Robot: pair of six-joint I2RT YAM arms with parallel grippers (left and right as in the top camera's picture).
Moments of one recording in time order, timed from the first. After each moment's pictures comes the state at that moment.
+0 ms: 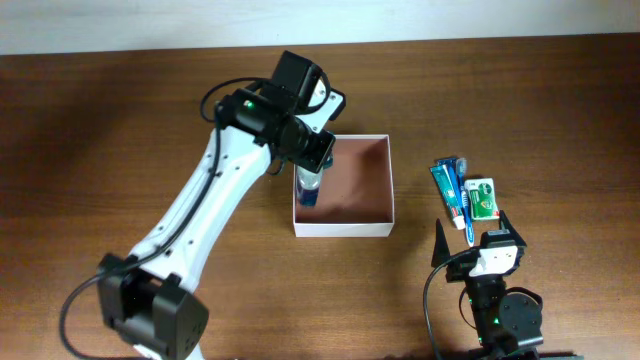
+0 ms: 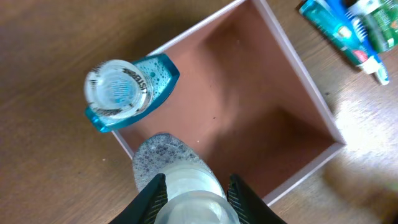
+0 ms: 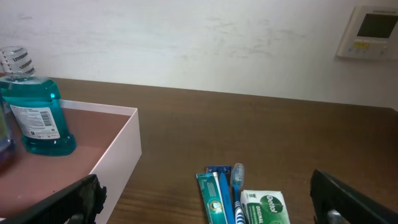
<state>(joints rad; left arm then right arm) -0.49 1.87 1.80 -1.09 0.16 0.07 0.15 0.02 0.01 -0.06 0.10 -0.06</state>
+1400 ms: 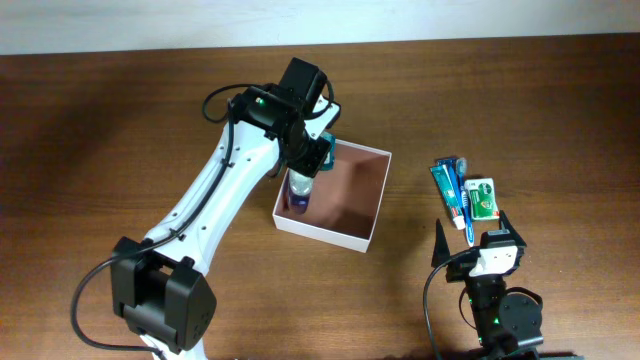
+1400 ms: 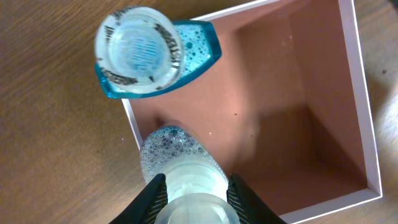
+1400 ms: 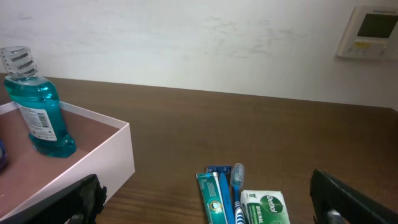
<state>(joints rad) -0.49 1.91 1.80 -1.15 0.06 0.10 0.15 0.02 0.01 -0.06 0.10 -0.06</state>
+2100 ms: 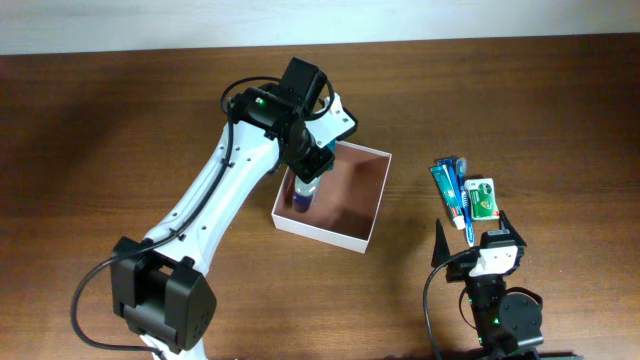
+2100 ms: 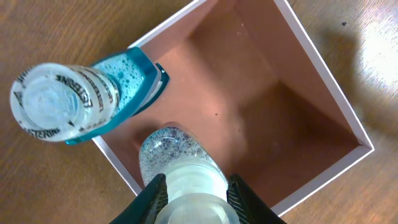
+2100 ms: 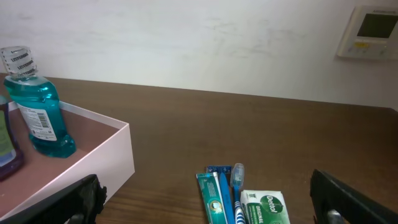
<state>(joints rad) -0.49 1.91 1.80 -1.14 0.17 0.42 0.15 0.02 0.01 -0.06 0.10 -0.06</state>
